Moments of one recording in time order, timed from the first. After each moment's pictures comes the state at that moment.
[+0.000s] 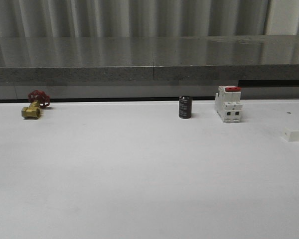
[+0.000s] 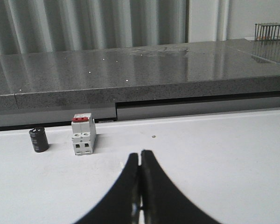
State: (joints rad) left arm 0.24 1.88 -1.13 -0.07 0.72 -0.02; right arm -0.05 -0.01 0.03 -0.02 0.03 0.10
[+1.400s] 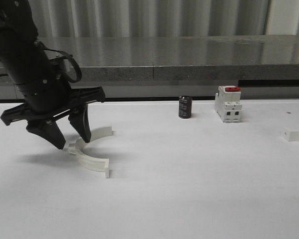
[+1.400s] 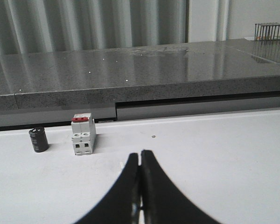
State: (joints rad) left arm -0.38 1.95 -1.26 -0.25 0.62 -0.18; right arm -0.05 -0.01 0.03 -0.02 0.03 0.10
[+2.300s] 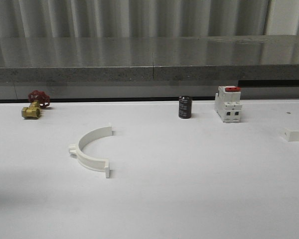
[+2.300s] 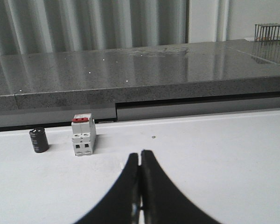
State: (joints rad) left arm -0.16 1.25 -0.94 0.01 0.66 -0.12; right arm -0.05 -0.01 0.03 -0.02 0.03 0.10
